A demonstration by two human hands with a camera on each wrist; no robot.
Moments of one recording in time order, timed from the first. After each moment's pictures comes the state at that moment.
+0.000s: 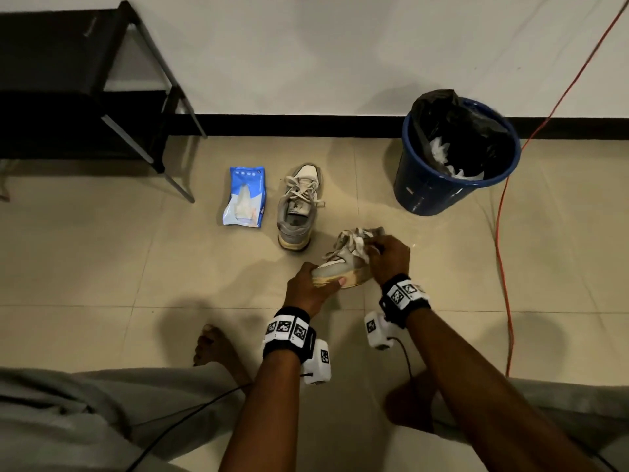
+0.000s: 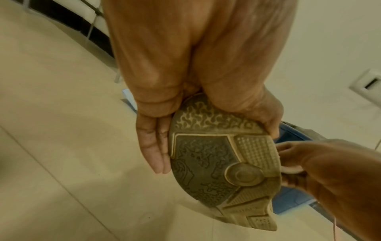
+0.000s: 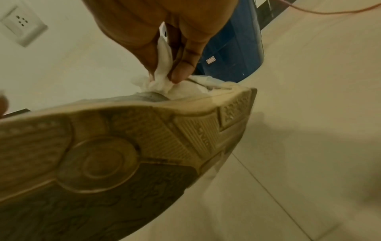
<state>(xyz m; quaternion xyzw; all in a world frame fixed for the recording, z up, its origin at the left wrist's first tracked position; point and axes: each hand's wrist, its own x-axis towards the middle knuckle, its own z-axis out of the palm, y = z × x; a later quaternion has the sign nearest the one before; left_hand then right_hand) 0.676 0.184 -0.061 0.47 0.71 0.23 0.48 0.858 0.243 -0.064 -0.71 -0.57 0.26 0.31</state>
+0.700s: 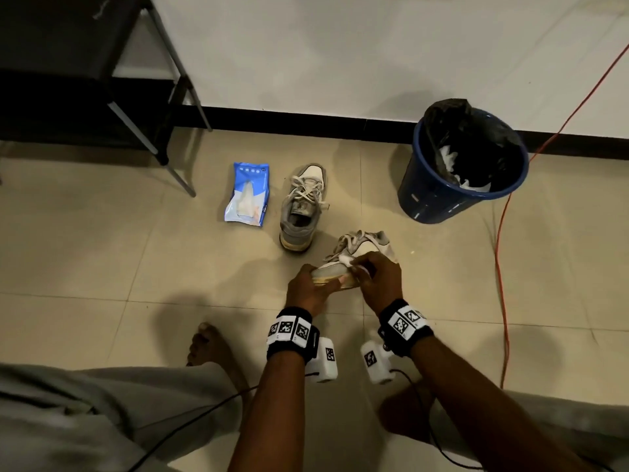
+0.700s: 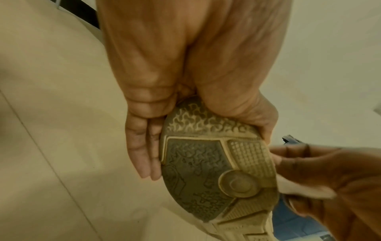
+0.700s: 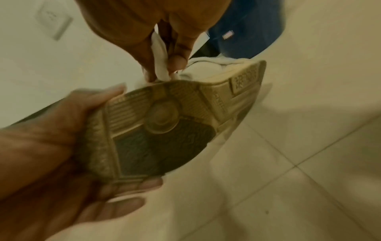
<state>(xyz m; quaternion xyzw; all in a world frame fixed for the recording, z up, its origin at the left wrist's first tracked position) 0.676 0.193 -0.069 0.43 0.71 0.25 0.49 0.845 0.219 -0.067 -0.66 -0.62 0.29 0.30</state>
